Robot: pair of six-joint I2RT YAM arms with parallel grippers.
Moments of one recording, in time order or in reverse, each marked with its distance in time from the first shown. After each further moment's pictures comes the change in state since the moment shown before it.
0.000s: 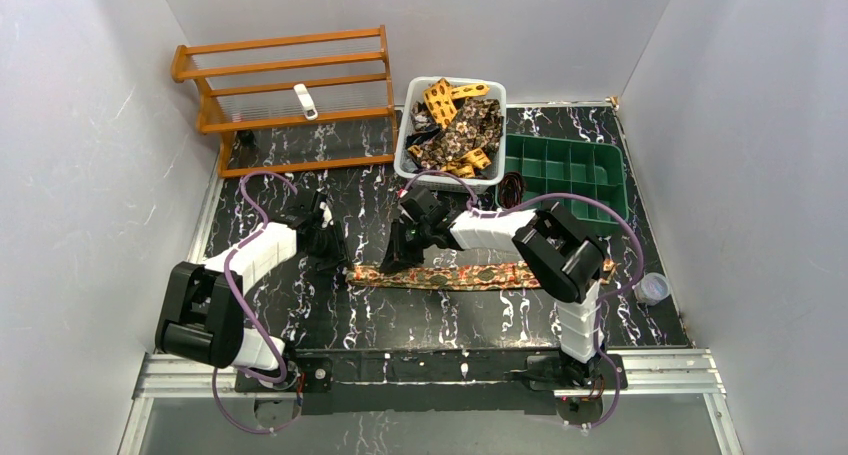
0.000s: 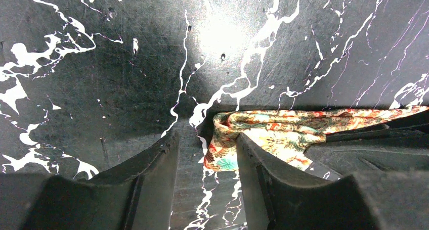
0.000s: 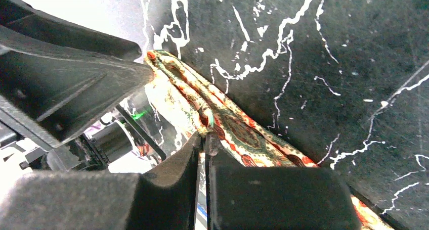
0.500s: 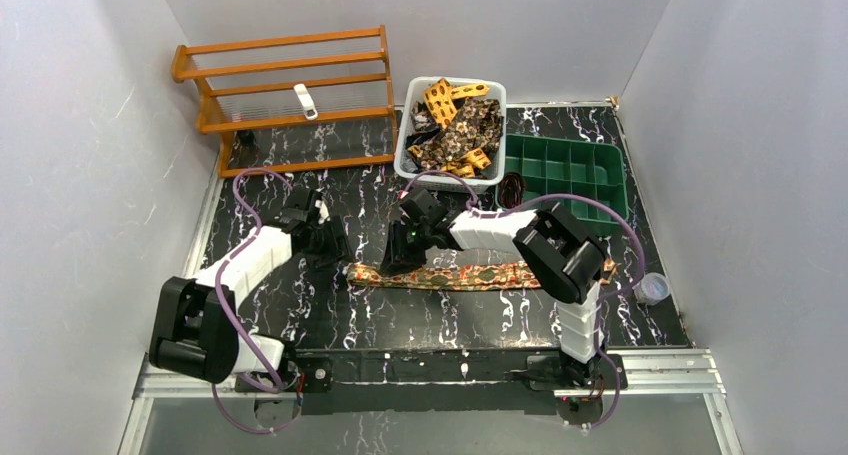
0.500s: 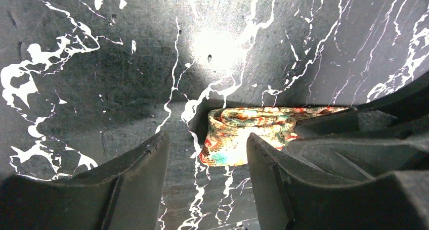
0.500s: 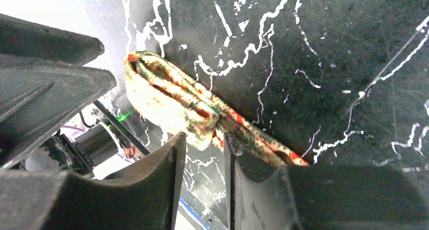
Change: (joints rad) left arm 0.005 -0.064 0.000 0.000 -0.002 -0.013; right arm 0.004 0.011 0.002 -0.046 0.034 -0.033
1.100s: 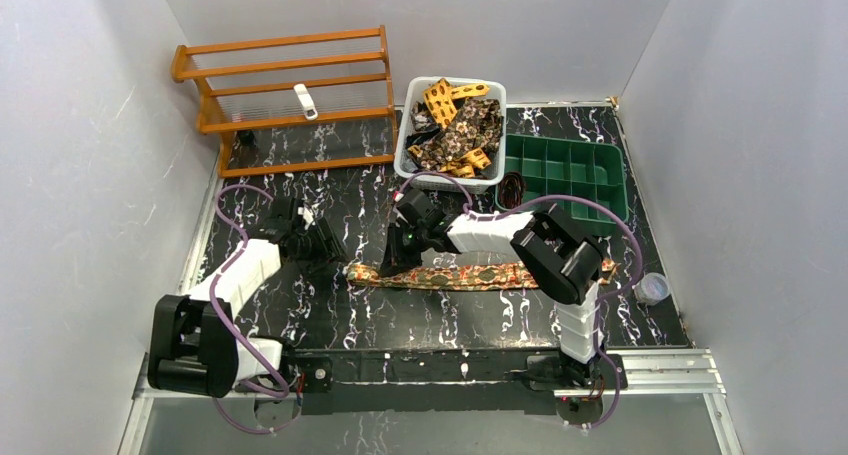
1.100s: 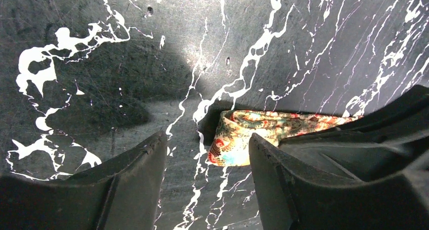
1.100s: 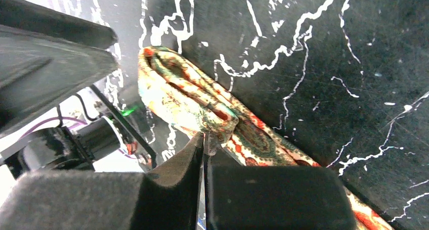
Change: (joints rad) left arm 0.103 -0.087 -0.097 0.069 0.072 -0.063; right arm 0.021 -0.021 -0.006 0.053 -0.016 -0.017
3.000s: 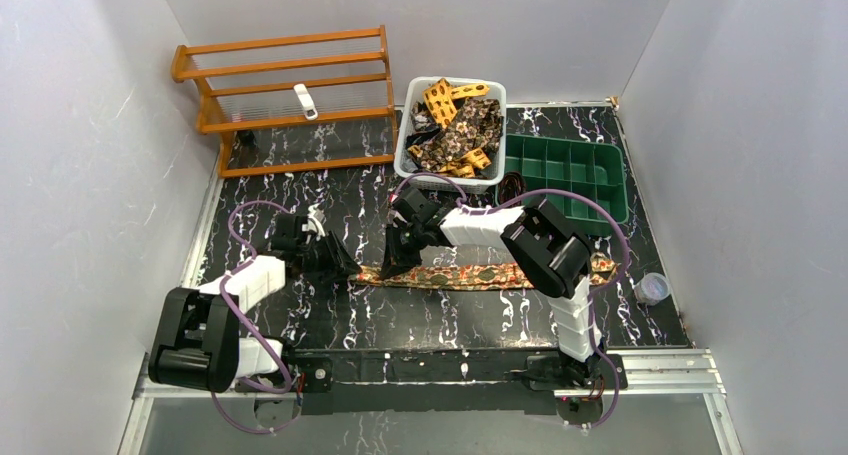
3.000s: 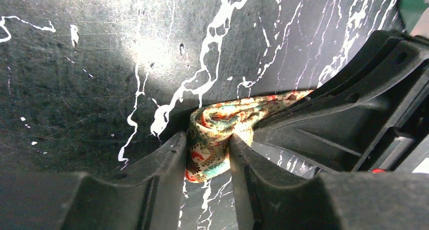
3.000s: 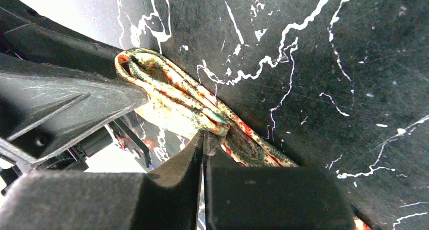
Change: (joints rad) left arm -0.007 0.024 -0.193 0.330 0.236 -0.040; right arm -0.013 0.088 0.089 -0.129 -0.037 -0.047
